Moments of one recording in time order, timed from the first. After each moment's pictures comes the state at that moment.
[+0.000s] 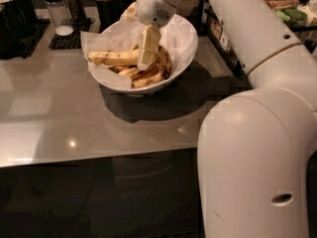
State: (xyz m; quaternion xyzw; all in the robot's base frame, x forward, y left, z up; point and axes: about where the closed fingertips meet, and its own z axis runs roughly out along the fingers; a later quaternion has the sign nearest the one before) arm 0.663 0.065 0.931 -0.79 0.54 0.17 0.25
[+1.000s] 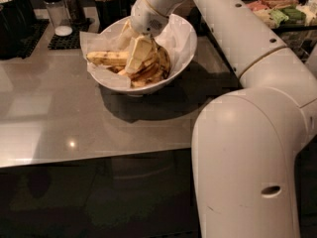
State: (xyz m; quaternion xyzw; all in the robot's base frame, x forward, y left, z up) arm 0.668 0.084 0.901 -0.78 0.54 0.19 0.24
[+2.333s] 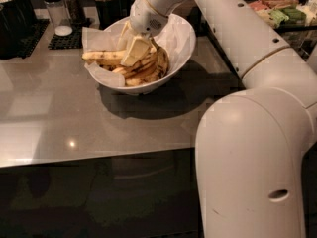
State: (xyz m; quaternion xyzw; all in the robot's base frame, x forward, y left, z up) arm 0.666 0.087 0.906 -0.78 0.53 0.19 0.25
